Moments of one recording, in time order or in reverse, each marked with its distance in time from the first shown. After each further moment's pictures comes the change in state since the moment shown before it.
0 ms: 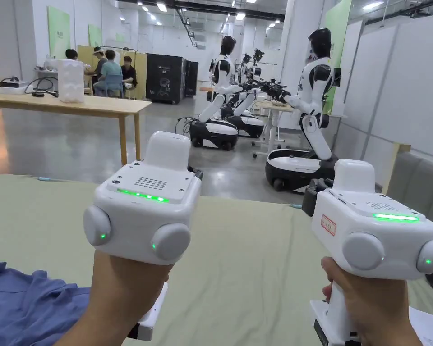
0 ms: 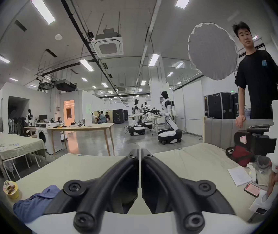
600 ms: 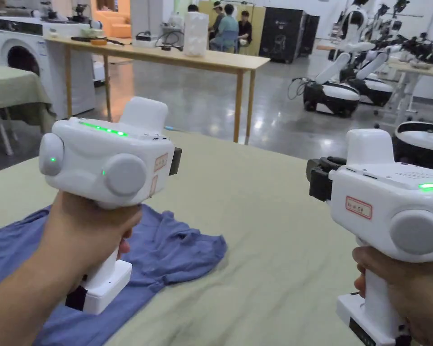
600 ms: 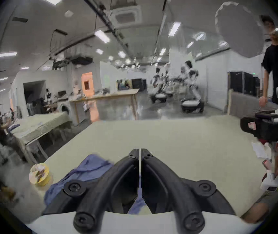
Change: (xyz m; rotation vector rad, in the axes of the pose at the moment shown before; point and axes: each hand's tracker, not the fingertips) left arm -0.235 -0.048 0.050 -0.442 0.265 0.045; right arm -0.203 -0.029 -0.051 -0.173 0.570 0.163
